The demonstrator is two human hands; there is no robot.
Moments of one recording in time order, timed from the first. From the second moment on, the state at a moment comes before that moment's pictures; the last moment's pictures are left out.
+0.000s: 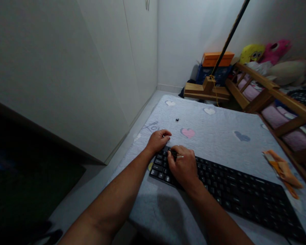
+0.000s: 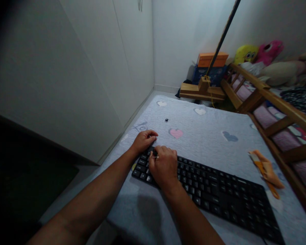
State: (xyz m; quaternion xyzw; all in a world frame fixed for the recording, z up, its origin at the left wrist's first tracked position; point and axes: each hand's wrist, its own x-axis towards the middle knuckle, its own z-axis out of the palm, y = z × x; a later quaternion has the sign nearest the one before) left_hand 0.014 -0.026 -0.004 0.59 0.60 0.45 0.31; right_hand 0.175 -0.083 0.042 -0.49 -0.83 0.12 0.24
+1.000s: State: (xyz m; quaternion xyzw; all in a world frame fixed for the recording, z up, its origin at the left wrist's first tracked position) left_hand 0.015 -0.028 -0.001 0.58 0.61 0.43 0.31; right_hand 0.195 -0.060 0.045 -0.47 -0.77 0.32 0.29
